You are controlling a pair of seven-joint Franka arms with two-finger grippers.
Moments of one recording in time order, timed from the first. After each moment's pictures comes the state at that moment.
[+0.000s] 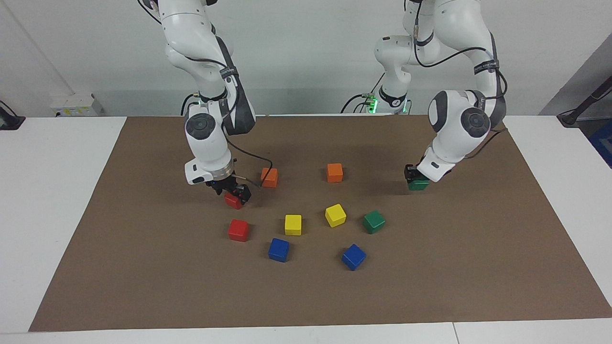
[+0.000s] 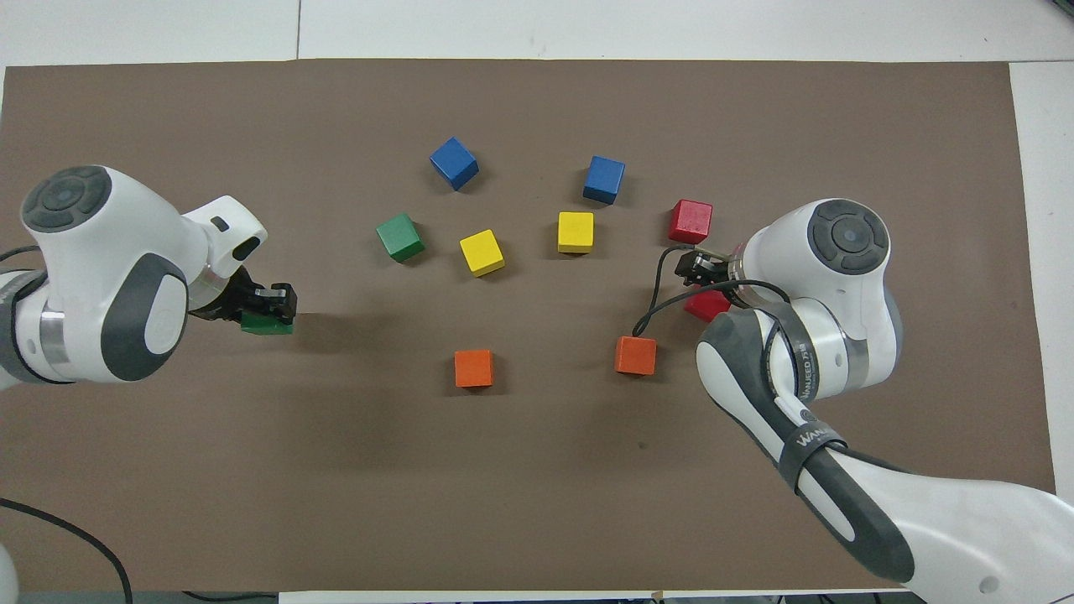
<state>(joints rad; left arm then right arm) -0.09 0.14 -0.03 -2.03 -0.04 2.01 -0.05 0.32 0.23 -0.08 -2.09 0.06 2.32 0.67</state>
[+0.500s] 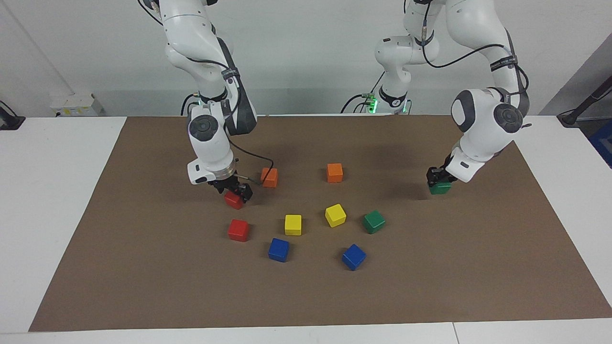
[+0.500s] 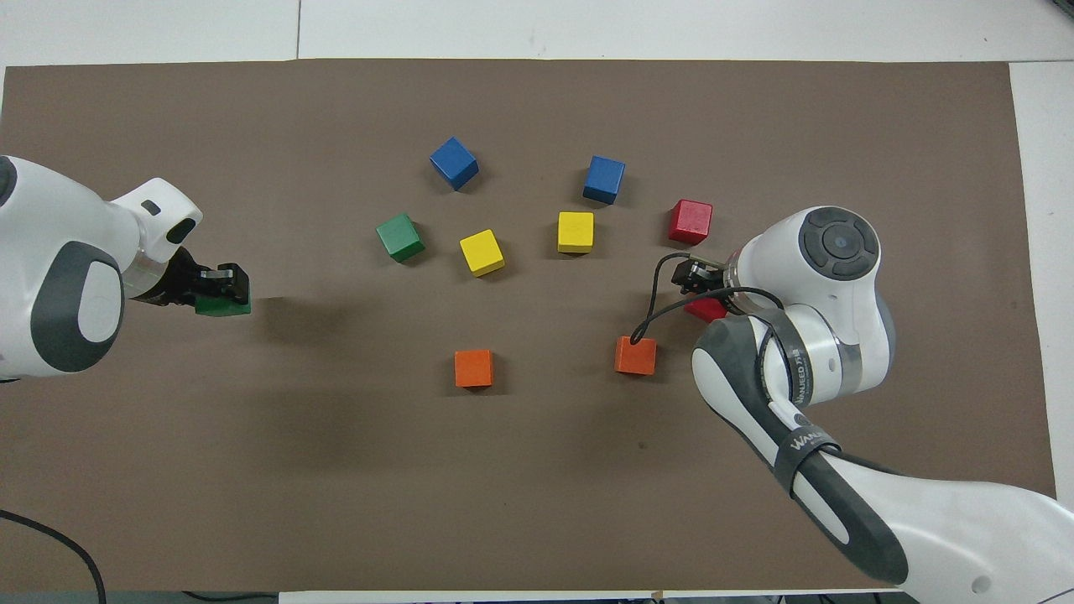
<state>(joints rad) 0.00 0.15 -0.03 -2.01 -0.04 2.06 -0.02 0.32 0.23 -0.08 -2.11 0.06 2.32 0.66</state>
